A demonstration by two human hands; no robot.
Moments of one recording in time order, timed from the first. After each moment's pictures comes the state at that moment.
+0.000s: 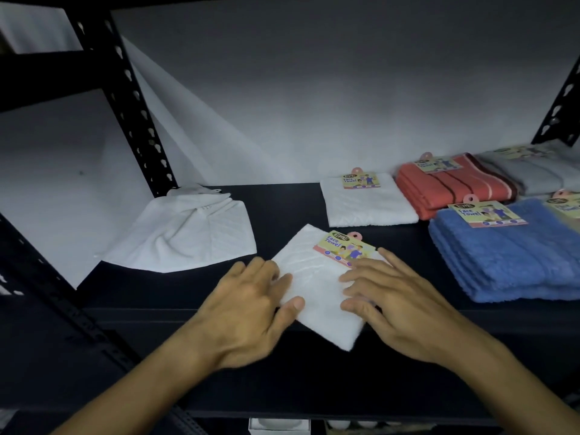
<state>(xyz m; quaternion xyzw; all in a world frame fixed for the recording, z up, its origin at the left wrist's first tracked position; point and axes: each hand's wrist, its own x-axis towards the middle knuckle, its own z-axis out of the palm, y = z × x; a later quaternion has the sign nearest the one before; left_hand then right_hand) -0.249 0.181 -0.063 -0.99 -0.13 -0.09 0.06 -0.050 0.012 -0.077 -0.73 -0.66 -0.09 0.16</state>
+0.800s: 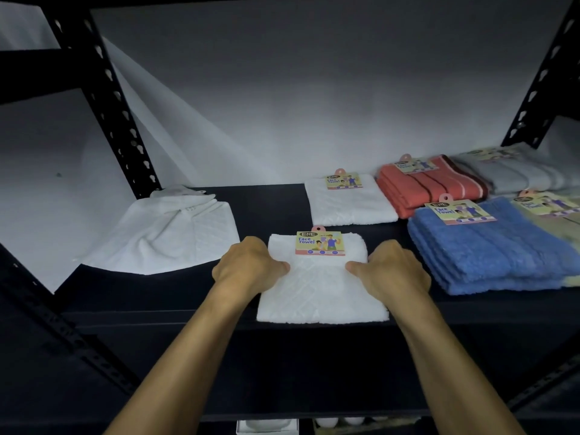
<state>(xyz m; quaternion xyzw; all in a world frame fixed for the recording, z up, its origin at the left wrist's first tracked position) -0.176 0.181 -0.031 -0.83 -0.52 -0.02 -0.23 -0.049 0.040 -0.040 -0.95 -0.21 0.13 0.22</state>
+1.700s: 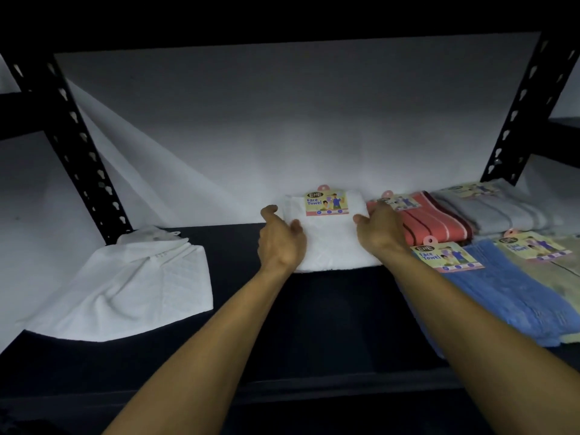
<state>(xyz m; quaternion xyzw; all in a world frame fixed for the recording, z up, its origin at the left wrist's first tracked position) -0.037 0.212 -0.022 -0.75 -0.41 -0.30 -0.41 0.094 0.113 -0.020 -0.86 -0.23 0.01 0.45</state>
